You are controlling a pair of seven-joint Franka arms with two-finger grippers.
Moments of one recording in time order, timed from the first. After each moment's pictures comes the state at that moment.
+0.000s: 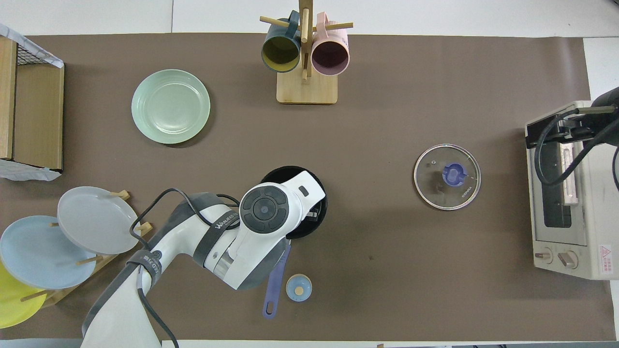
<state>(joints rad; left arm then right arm) -0.74 0.20 0.00 -2.10 -0.06 2.34 -0.51 0.06 0.04 -0.07 -1.55 -0.02 1.55 0.02</state>
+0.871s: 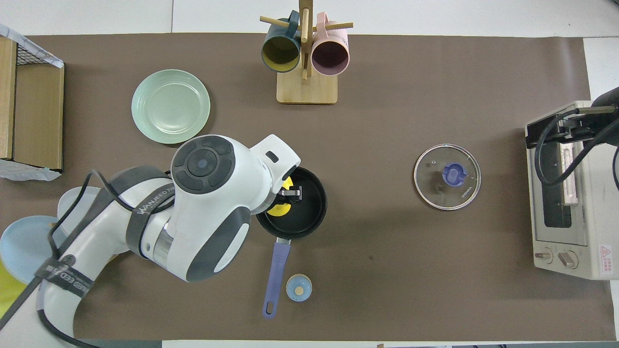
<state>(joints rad) -0.47 0.10 0.02 -1.73 -0.20 1.86 -0.43 0.06 0.04 -0.07 -1.55 -0.02 1.55 0.02</state>
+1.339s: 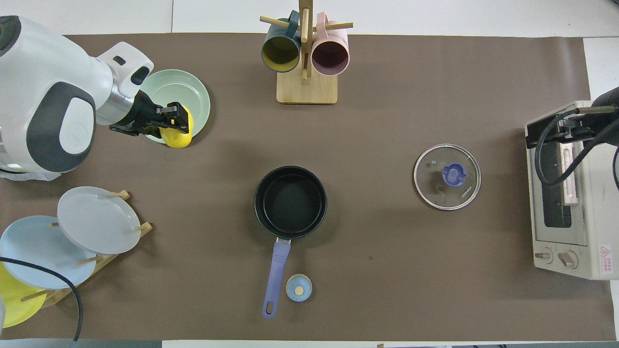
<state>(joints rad) -0.20 0.30 0.02 -1.61 -0.20 1.90 -0.15 0.06 0.04 -0.07 -1.55 -0.02 1.55 0.02</state>
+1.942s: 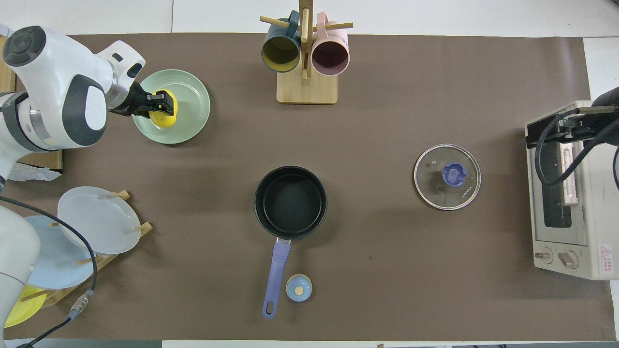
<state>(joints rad) -0.14 0.51 0.01 -1.59 -0.14 2.12 -0.04 0.06 0.04 -0.07 -1.55 -0.02 1.55 0.02</state>
